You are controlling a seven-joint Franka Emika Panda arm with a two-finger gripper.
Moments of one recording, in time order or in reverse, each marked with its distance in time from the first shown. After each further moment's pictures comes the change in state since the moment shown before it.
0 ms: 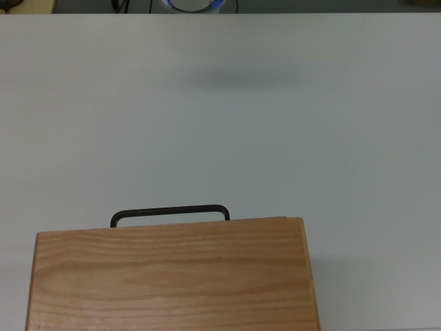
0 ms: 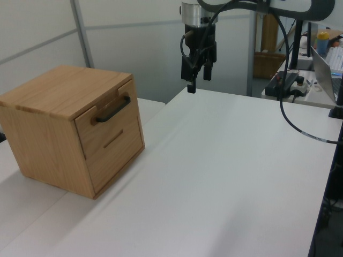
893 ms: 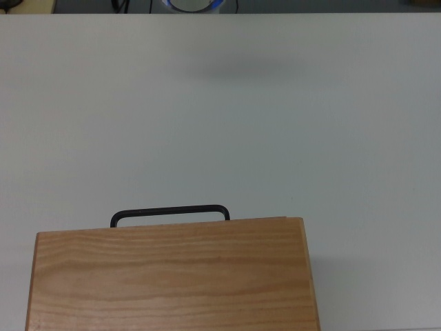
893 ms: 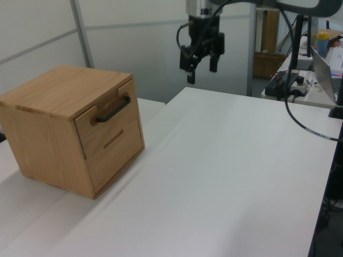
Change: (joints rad) arm -0.003 -0.041 0.002 0.013 -0.038 -0.011 0.234
